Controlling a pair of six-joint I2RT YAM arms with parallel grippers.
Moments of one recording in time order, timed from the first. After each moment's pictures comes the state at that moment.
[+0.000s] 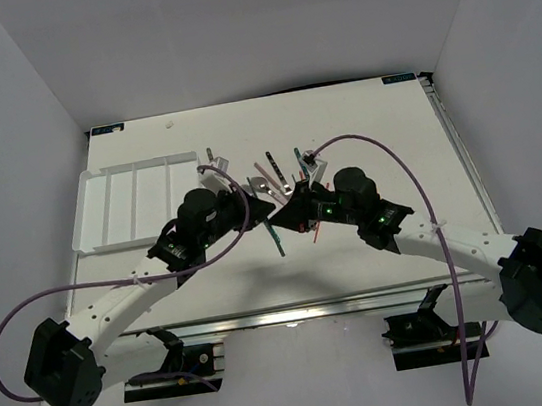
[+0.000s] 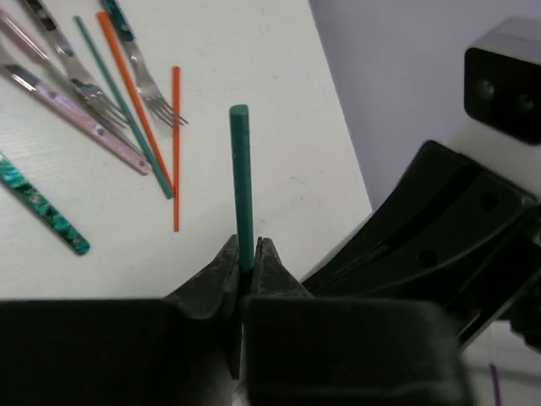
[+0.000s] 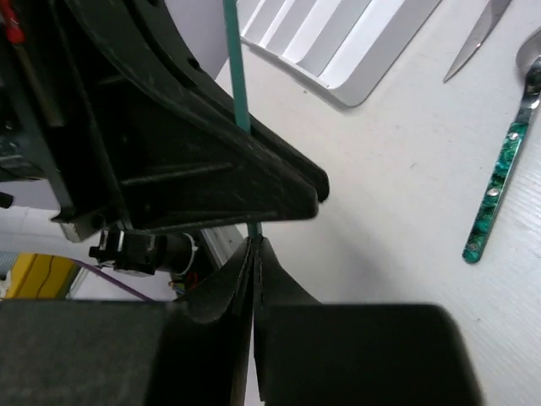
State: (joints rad) left arm -0.68 1.13 0.71 0.14 0.14 -0.83; right arm 0.80 1.21 0.72 0.28 -0.37 0.68
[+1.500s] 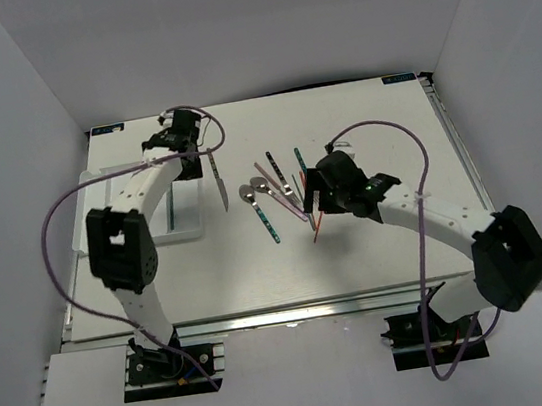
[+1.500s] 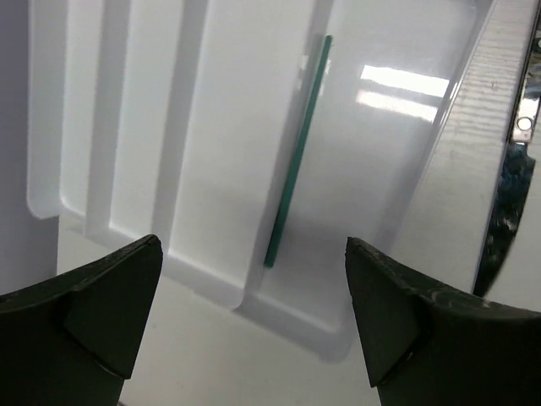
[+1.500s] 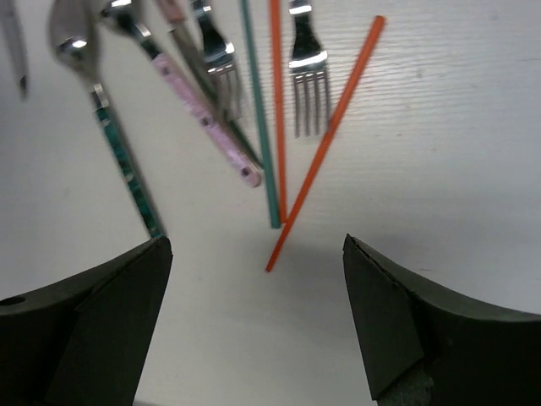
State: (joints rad) left arm -0.29 1.95 1.64 -0.80 -0.63 -0.24; right arm 0.69 1.38 0.95 -0.38 0.19 0.62
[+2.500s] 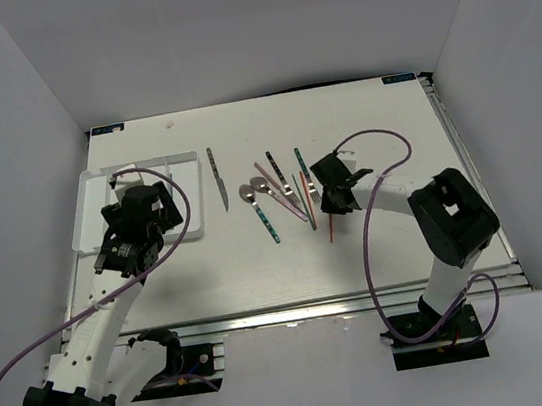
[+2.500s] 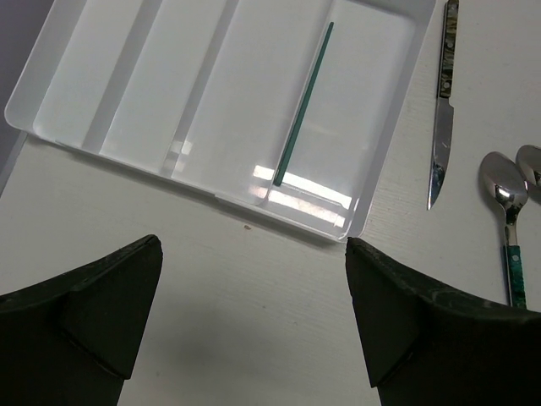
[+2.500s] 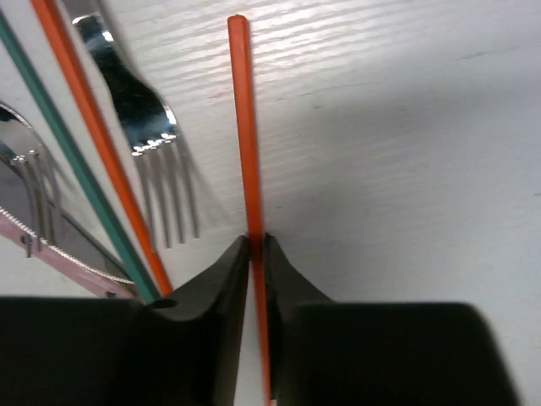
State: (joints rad) left arm -0.29 0.94 0.86 -0.55 -0.54 -0.36; right arm 0.58 1.76 1.01 -0.31 0.31 0.70
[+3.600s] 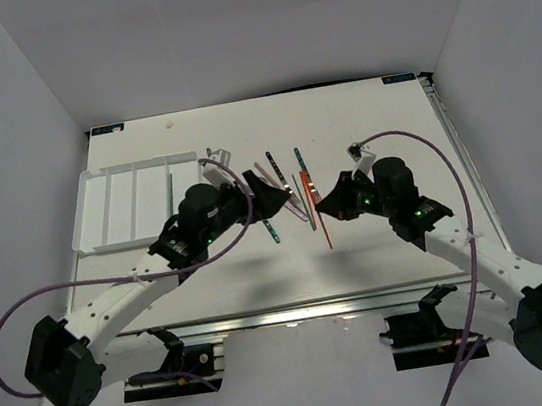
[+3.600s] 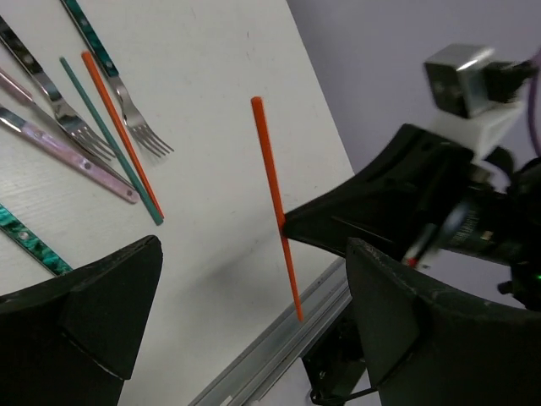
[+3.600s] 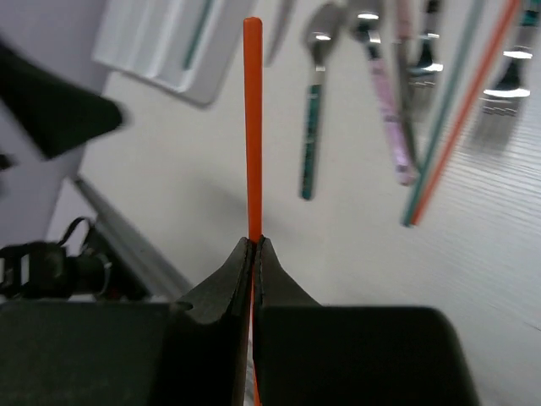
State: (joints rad) left arm -0.71 1.13 0.78 0.12 0.08 -0.77; right arm 0.49 1.05 0.66 -0.05 -0.36 0.55
